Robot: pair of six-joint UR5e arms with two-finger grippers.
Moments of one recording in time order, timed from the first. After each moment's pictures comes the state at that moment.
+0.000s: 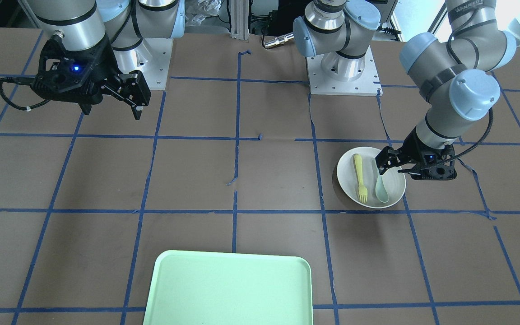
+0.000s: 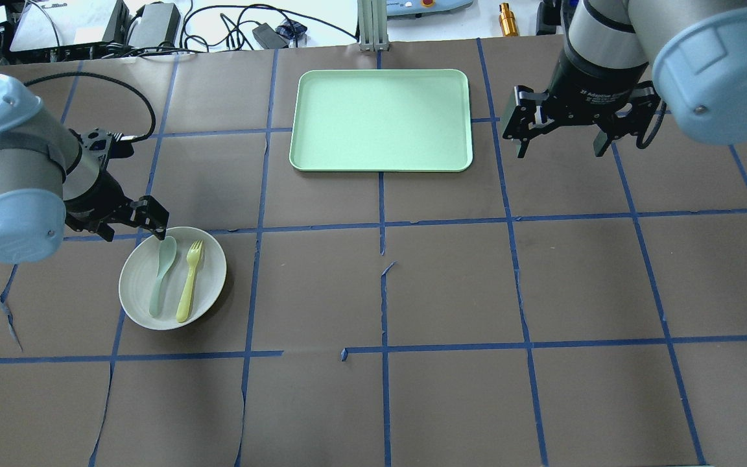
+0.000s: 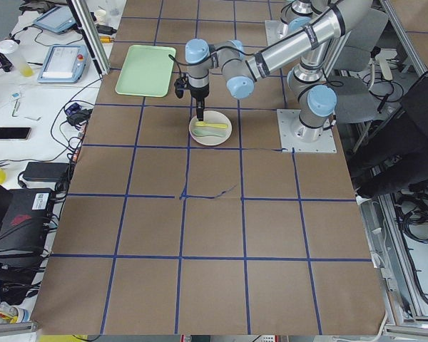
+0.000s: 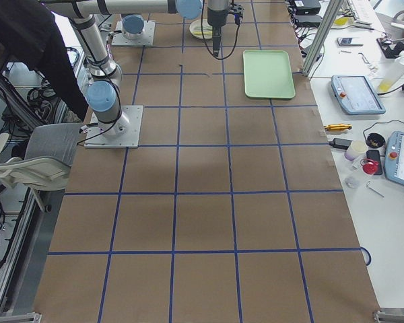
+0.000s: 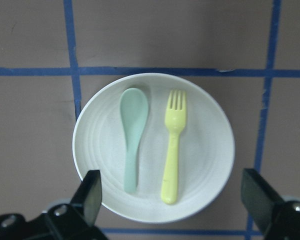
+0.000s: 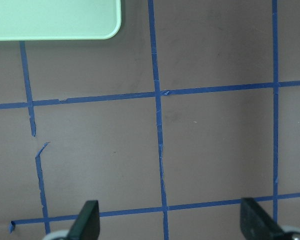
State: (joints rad) left arm -1.20 -1.70 -2.04 -1.00 1.58 0.38; right arm 1.63 -1.58 1.59 -1.60 -1.62 0.12
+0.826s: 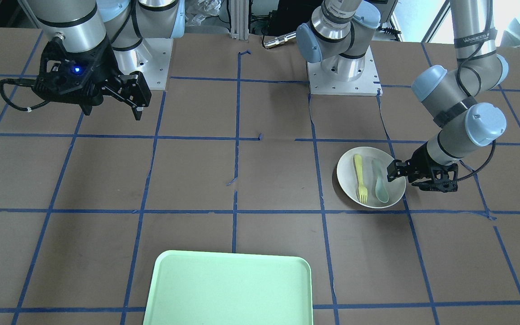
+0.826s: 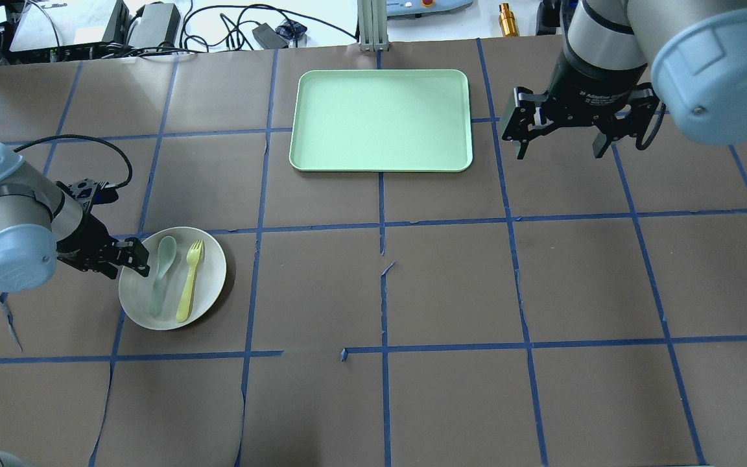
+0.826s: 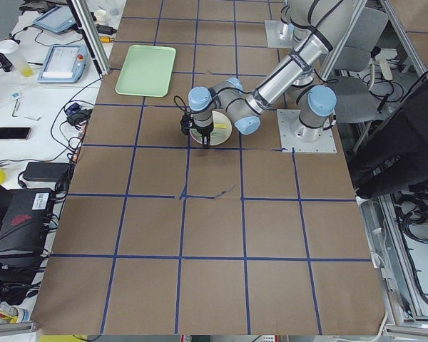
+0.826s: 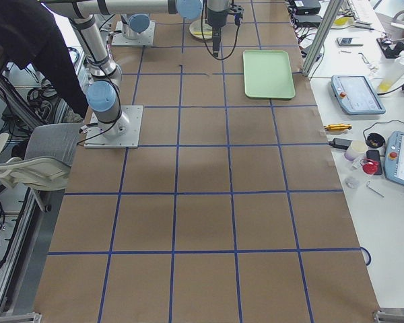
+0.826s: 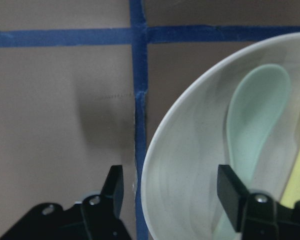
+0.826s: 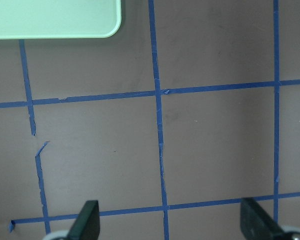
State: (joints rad) left arm -1.08 -1.82 -2.09 -0.93 1.54 0.48; right arm 1.63 -1.58 1.59 -1.60 -1.62 0.12
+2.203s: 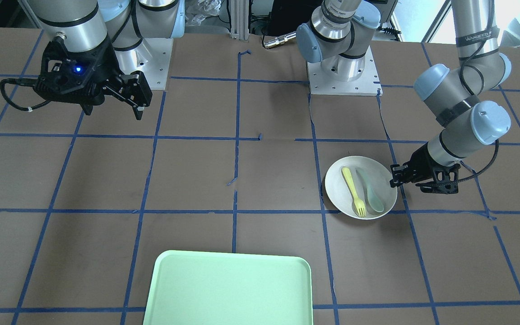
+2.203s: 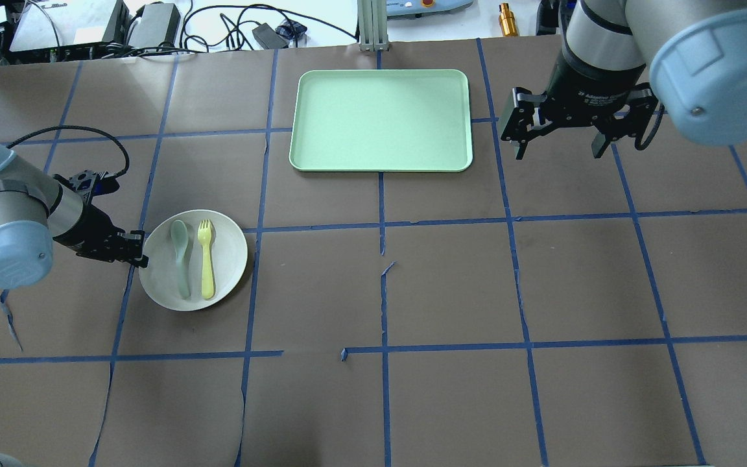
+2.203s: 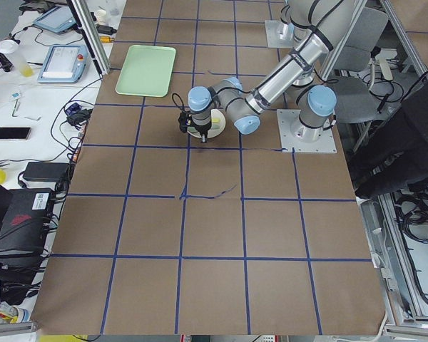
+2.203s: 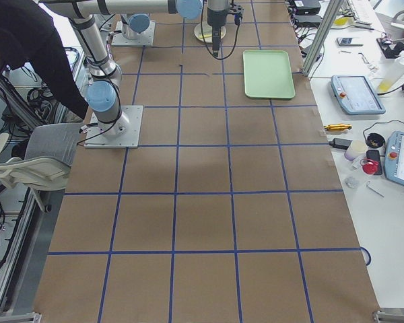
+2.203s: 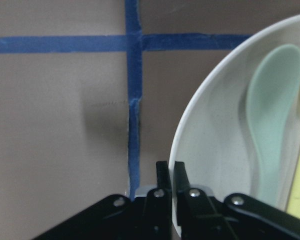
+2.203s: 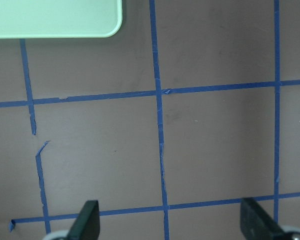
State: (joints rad) left arm -1.08 -1.81 -2.07 -0.94 1.40 0.45; right arm 1.63 -1.58 1.59 -1.60 -1.62 0.12
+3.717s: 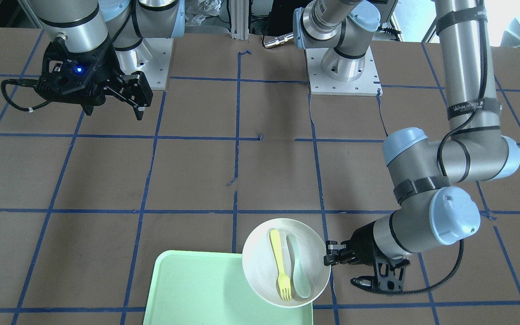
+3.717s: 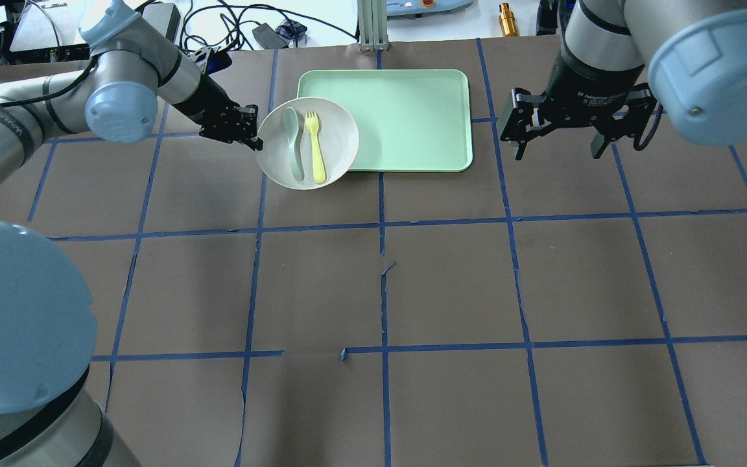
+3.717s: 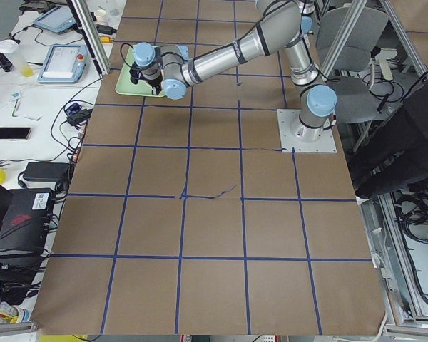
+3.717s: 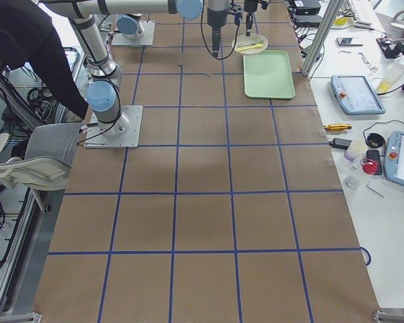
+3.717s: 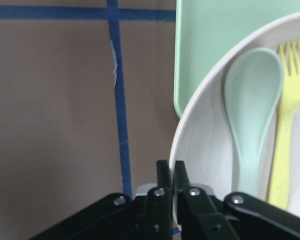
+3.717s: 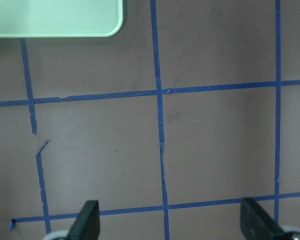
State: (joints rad) left arm -1.49 -2.21 -1.36 -1.15 1.19 0.15; right arm 1.63 -1.58 1.59 -1.60 -1.62 0.12
